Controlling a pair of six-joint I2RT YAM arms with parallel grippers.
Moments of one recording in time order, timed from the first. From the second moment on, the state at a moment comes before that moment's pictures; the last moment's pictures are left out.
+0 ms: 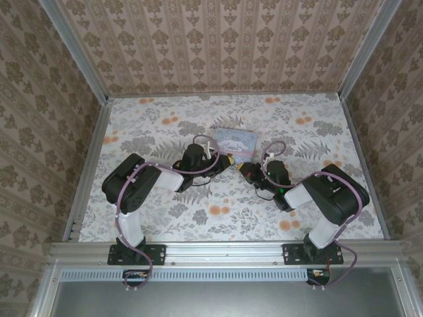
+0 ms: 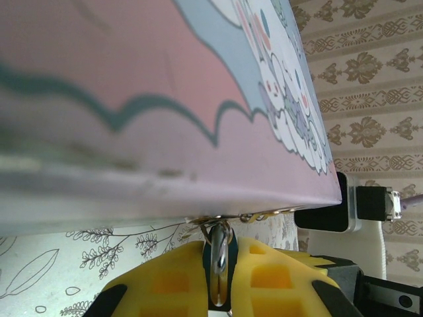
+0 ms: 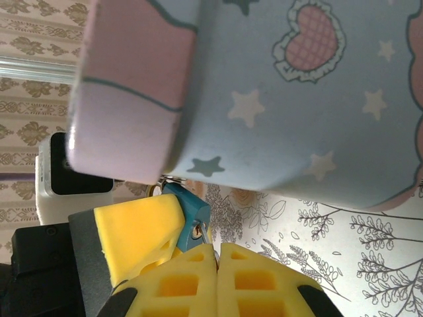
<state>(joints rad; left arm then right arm) -0.71 1.87 0.75 0.73 0.48 -1.12 0.47 1.68 0.35 1.00 -0.27 1.26</state>
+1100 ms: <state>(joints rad) -0.71 1.87 0.75 0.75 0.44 -1.18 0.47 1.70 0.38 1.00 -0.27 1.27</state>
